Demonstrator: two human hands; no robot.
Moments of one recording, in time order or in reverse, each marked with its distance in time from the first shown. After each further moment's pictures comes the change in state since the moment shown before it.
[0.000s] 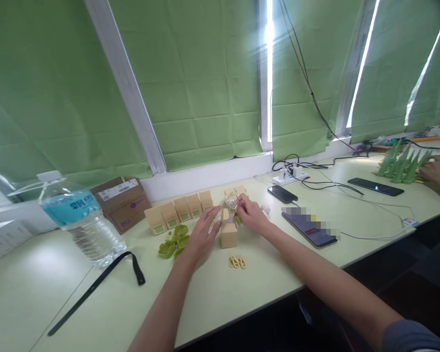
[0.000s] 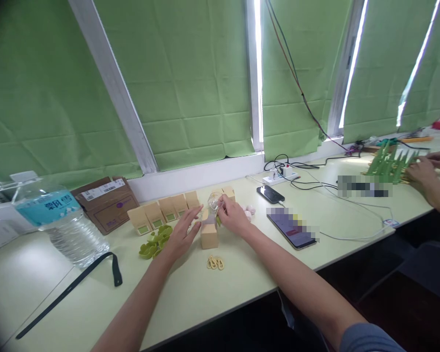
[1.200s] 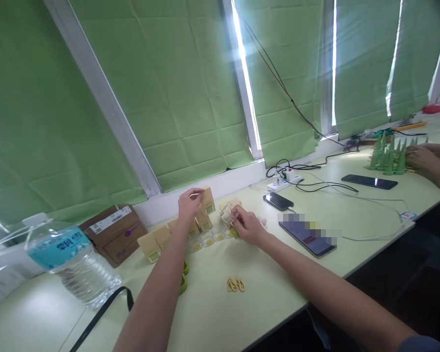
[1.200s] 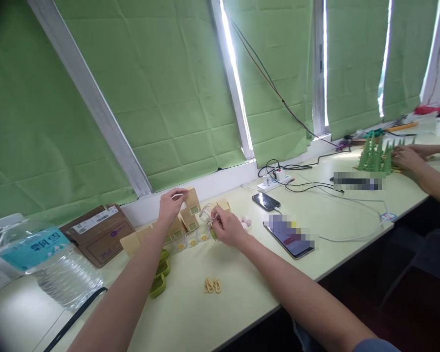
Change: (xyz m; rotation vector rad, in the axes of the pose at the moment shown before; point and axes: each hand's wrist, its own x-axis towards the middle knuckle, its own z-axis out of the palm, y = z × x) left_hand 0.153 -0.028 -0.036 -0.355 0.343 -0.210; right_hand 0.004 0.003 -0.009 0.155 0.090 -0.130
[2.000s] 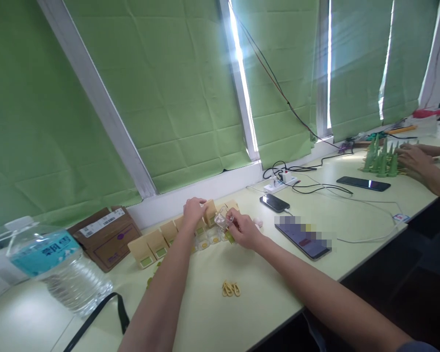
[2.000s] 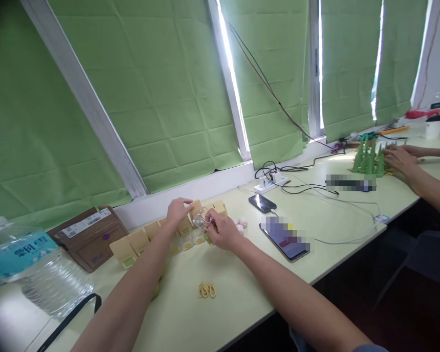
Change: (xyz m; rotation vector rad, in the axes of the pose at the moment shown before) left_hand 0.014 -0.046 0.028 0.632 -0.148 -0.040; right_hand 0.000 -0.006 -0.002 -0.028 -0.034 -0.001
